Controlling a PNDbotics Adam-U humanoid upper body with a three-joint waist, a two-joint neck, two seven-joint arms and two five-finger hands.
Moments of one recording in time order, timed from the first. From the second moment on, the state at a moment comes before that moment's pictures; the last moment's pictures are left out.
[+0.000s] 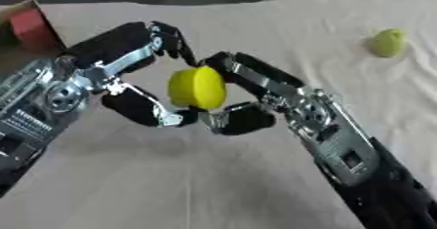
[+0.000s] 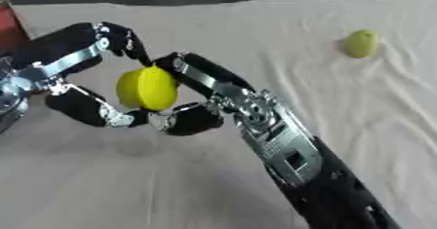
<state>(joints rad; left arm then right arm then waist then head) -0.84 0.64 -0.55 -1.81 -0.45 0.23 -0.38 -0.72 -0.21 0.45 -1.76 0.24 0.16 0.37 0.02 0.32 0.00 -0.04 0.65</state>
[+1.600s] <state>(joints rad) -0.82 0.71 -0.54 -1.97 -0.42 0.26 -0.40 -0.71 -0.22 0.45 -1.76 0.24 0.16 0.37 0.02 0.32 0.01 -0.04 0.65</state>
